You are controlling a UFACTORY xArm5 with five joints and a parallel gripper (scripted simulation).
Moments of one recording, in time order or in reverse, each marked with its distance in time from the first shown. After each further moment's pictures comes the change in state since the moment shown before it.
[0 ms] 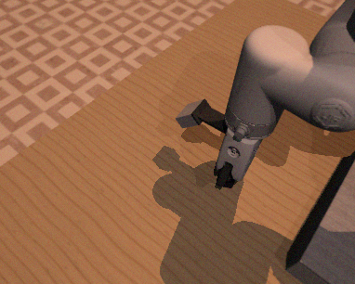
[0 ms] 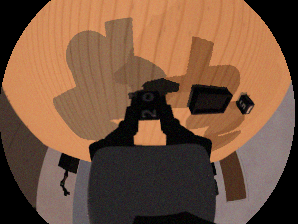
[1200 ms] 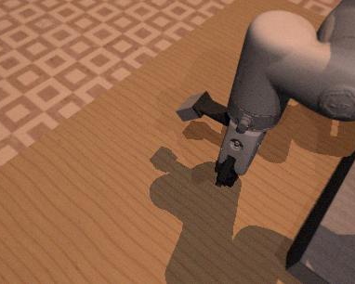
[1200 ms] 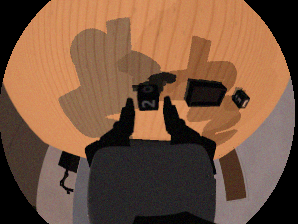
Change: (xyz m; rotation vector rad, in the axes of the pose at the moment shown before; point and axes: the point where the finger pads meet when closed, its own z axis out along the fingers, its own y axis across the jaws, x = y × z) arm 0.000 0.000 -0.018 0.000 -0.001 0.000
